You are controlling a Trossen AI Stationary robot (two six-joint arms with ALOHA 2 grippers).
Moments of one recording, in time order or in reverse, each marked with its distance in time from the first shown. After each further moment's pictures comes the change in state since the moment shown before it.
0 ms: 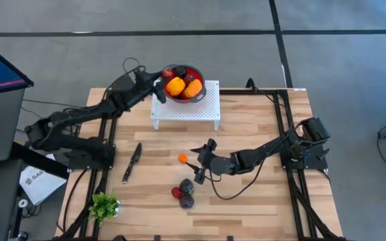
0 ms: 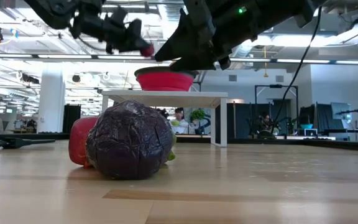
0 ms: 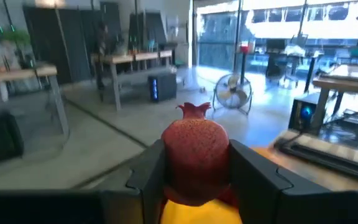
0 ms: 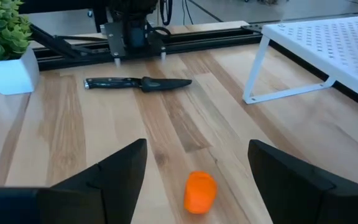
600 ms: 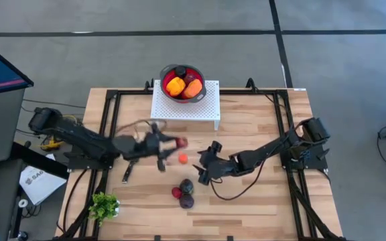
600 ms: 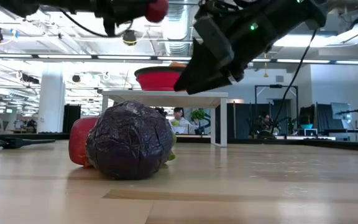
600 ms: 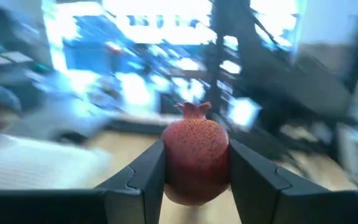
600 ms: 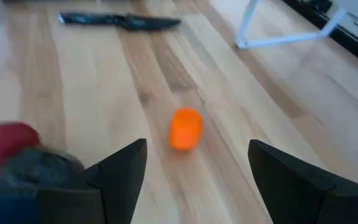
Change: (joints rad) left arm -0.853 0.004 -0.208 0.257 -0.340 -0.016; right arm 0.009 0.000 0.001 -0.247 0.004 0.097
